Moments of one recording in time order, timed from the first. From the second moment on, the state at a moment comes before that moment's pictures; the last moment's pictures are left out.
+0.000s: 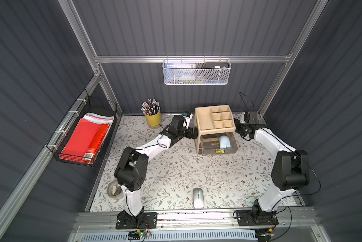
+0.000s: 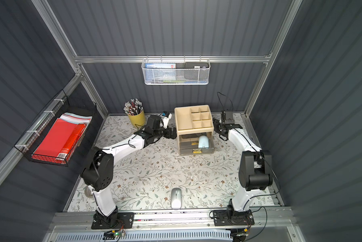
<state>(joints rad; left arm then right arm) -0.53 1.80 1.28 0.00 0.19 -0.24 0.12 1.78 1.38 -0.35 -0.16 0.49</state>
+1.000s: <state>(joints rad) -0.56 1.48 0.86 0.16 0.06 -0.41 0.38 1.52 1.75 -1.02 -0.16 0.07</state>
